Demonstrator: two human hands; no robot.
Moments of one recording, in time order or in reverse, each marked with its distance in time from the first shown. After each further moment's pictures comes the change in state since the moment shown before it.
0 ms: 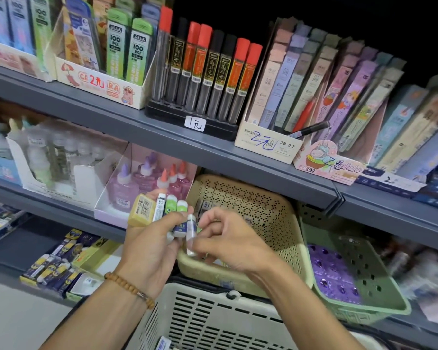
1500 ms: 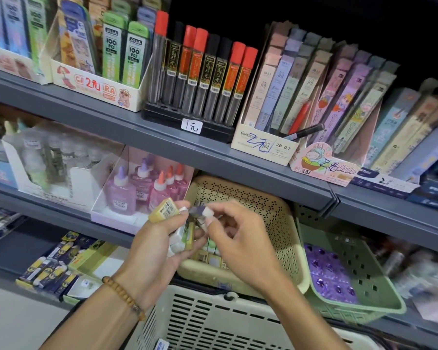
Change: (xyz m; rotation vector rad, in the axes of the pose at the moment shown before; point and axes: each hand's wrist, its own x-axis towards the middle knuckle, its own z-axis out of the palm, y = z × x) left_hand -0.004 -0.001 0.000 0.170 -0.180 -0.149; right_hand -0.014 0.001 -0.003 -0.220 0.334 -0.446
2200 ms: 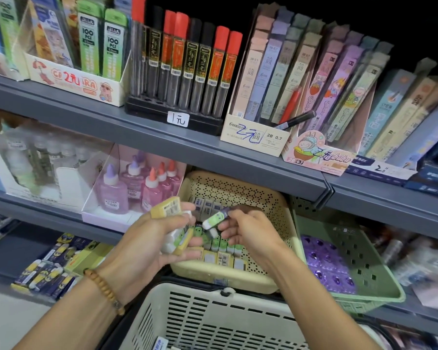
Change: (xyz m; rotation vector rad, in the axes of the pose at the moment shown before) left_hand 0.004 0.009 0.001 0.315 -0.059 -0.031; right_hand 0.024 0.057 -0.021 0.308 0.038 0.657
